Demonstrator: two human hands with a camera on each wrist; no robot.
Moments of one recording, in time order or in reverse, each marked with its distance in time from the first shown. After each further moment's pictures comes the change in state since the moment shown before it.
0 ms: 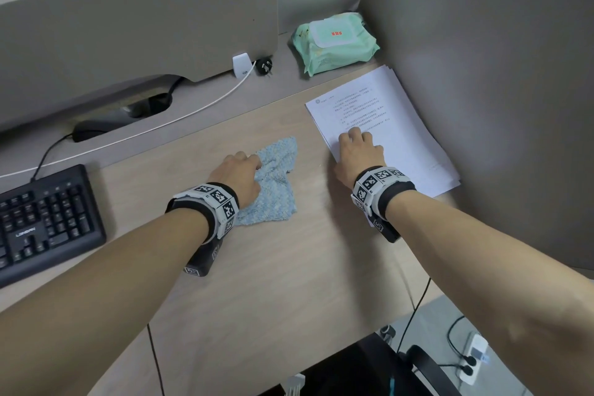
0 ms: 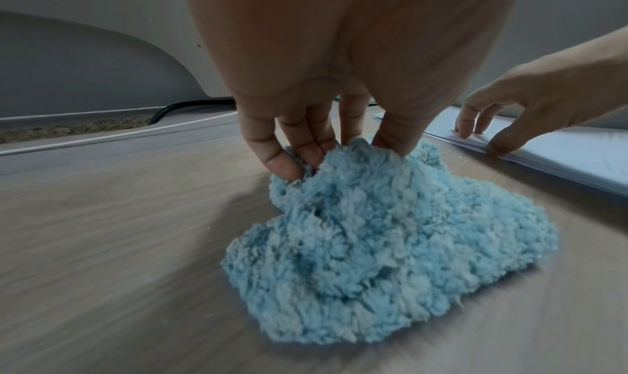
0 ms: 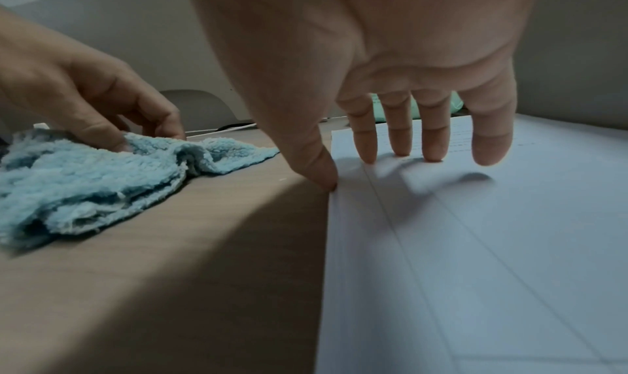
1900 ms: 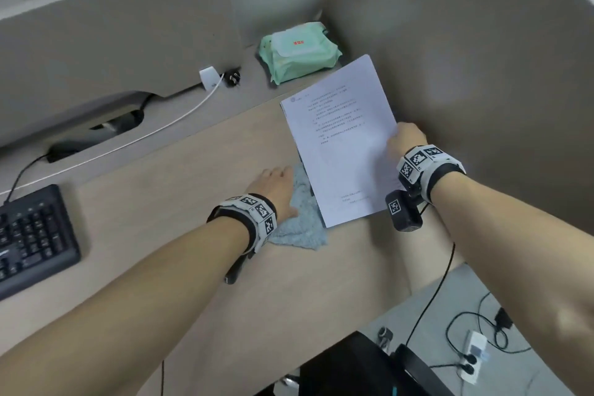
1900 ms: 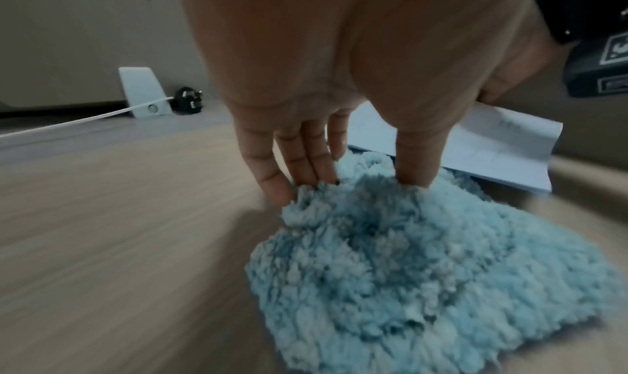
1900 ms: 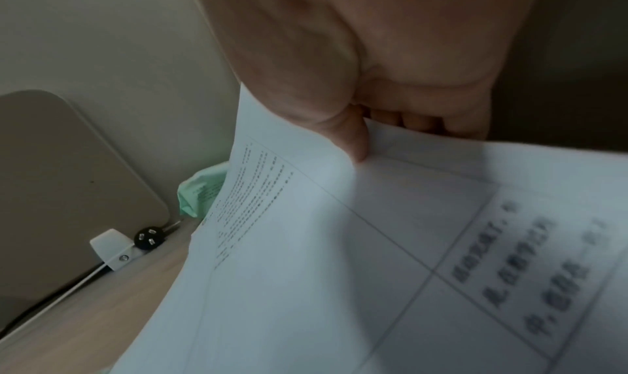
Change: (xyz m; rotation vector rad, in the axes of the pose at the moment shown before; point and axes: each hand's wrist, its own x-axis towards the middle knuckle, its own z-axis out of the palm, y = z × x) left_hand 0.001 0.117 0.022 0.134 -0.141 0.143; right_hand 0.009 0.143 -0.038 0.546 -0.034 0.419
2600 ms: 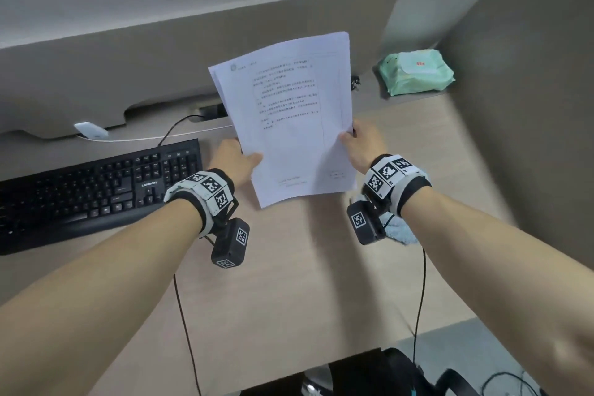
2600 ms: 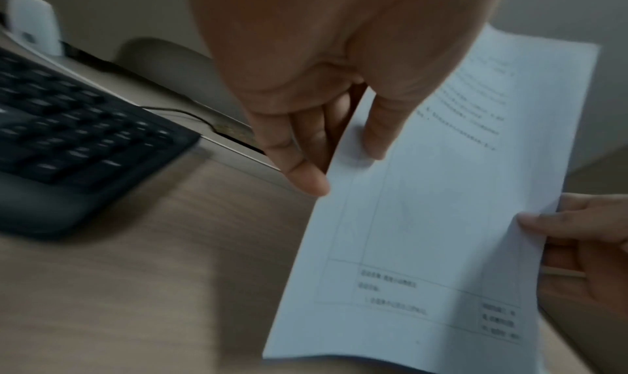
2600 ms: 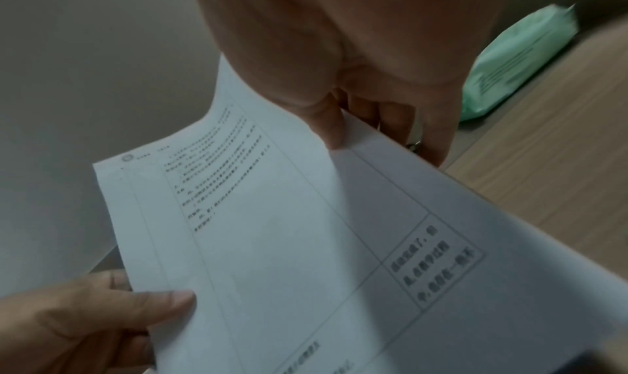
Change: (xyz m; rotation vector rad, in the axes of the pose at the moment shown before) left_hand -0.161 -0.221 -0.040 -0.944 0.504 -0.441; right_hand -0.176 -0.217 0.113 0.319 -0.051 -0.586
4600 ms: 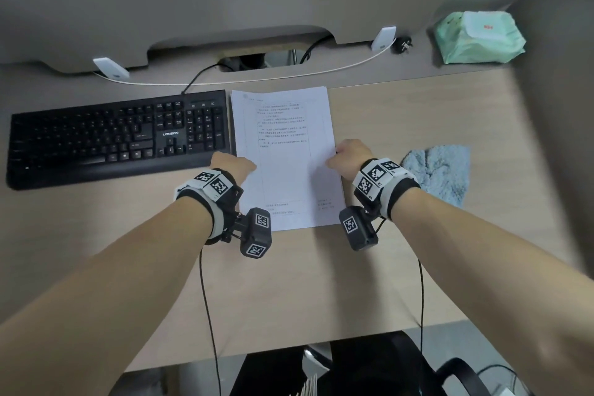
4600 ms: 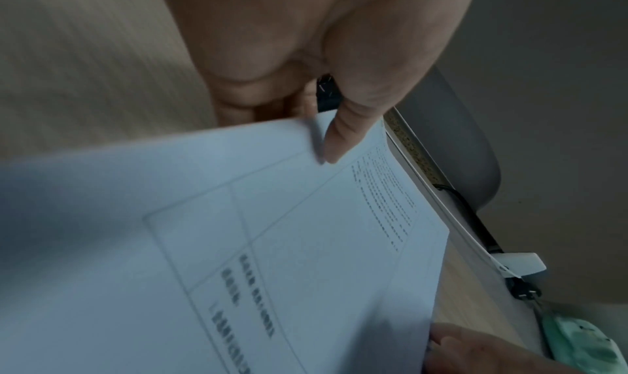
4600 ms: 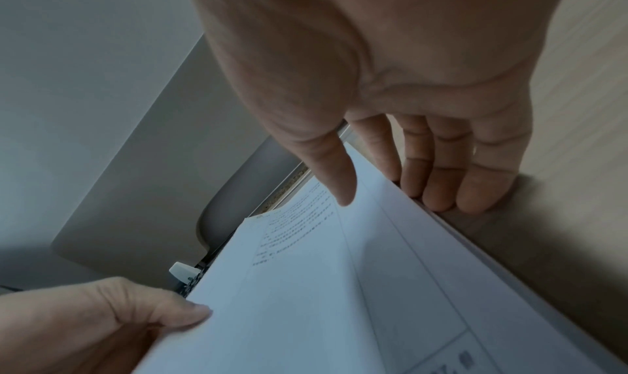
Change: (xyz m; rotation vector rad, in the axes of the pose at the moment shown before) left_hand -0.005 -0.111 0.001 0.037 -0.067 -0.533; right_hand -0.023 0.010 0.115 -0.261 -0.441 0.301
